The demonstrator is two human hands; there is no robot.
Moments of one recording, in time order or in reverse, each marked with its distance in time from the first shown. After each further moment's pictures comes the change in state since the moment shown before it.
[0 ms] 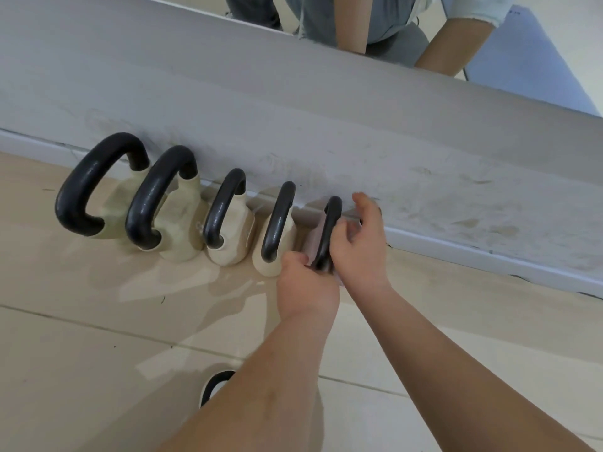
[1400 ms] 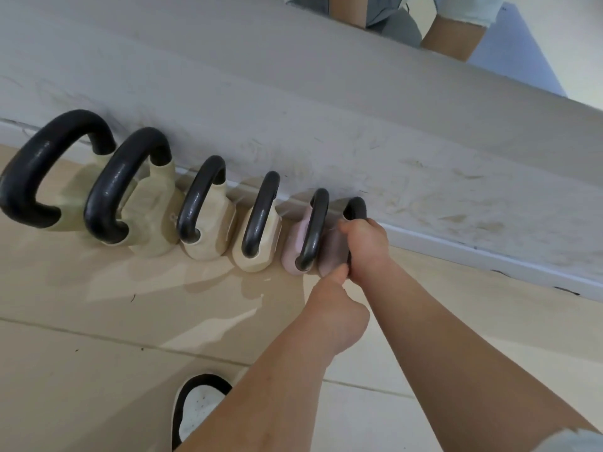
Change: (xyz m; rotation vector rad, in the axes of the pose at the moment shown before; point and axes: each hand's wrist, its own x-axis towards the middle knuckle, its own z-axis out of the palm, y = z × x) left_hand -0.020 -0.006 0.023 0.105 -0.654 -0.036; right_hand 0.040 0.028 -0.013 0.391 -0.024 0.771
